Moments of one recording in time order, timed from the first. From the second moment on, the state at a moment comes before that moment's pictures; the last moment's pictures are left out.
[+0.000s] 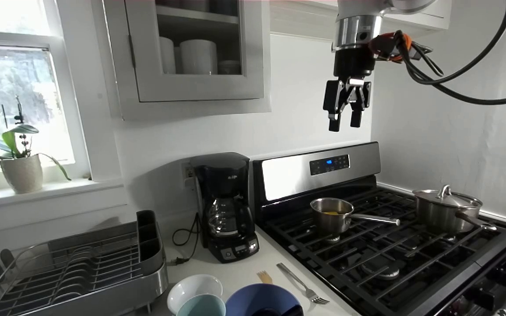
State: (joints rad) arm 0.18 -0.41 0.29 -2.10 0.05 1.80 0.29
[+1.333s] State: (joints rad) arm 0.38 -0.10 0.55 -1.76 -0.15 1.79 0.14
